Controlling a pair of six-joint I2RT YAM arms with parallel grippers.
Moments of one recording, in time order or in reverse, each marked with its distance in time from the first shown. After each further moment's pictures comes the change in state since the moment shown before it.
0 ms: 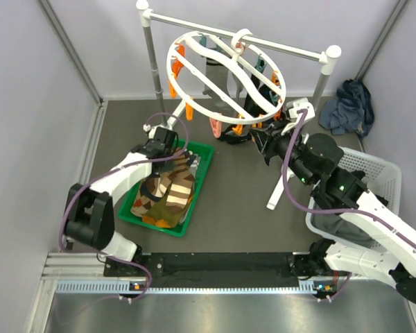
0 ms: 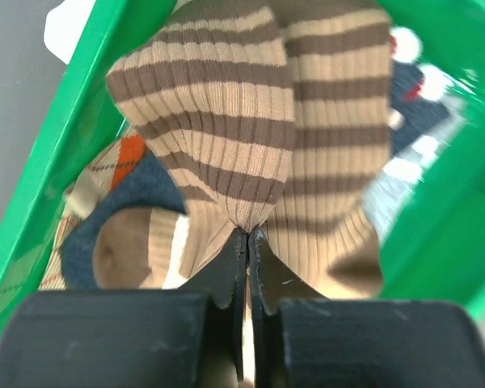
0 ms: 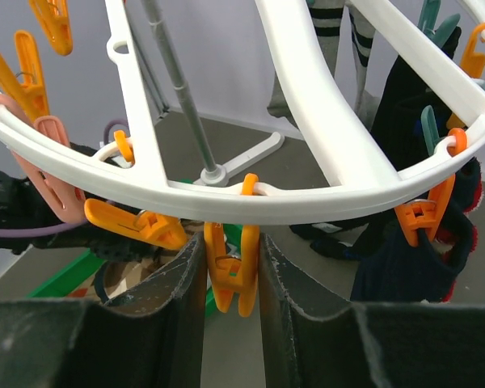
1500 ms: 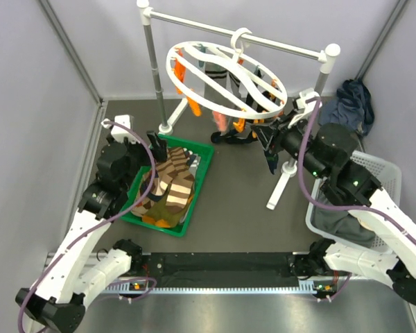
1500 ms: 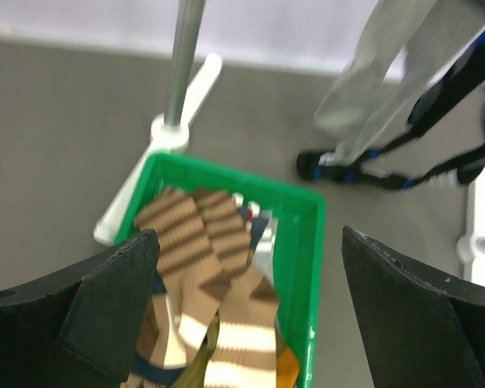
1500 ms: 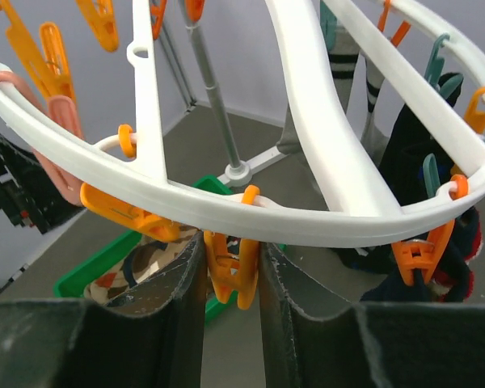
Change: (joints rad) left arm 0.000 -0.741 -0.118 0.243 0.127 0.283; right arm -0.057 0.012 0.153 -0.147 -0.150 0.016
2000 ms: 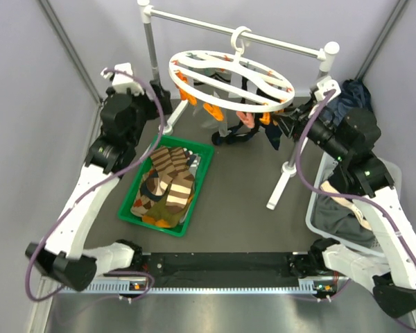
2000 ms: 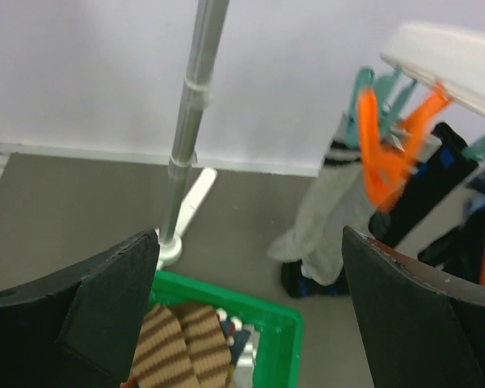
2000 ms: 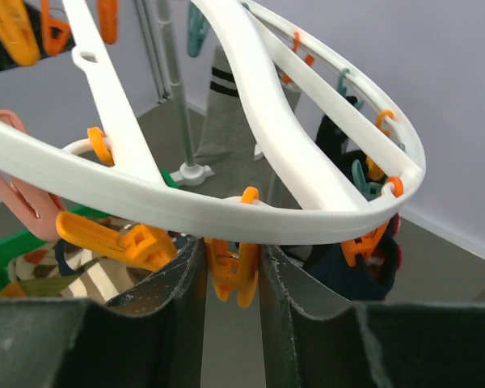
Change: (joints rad) left arm 0.000 0.421 0.483 0.052 -0.090 0.036; right arm -0.415 0.014 0.001 0.018 -0.461 -0.179
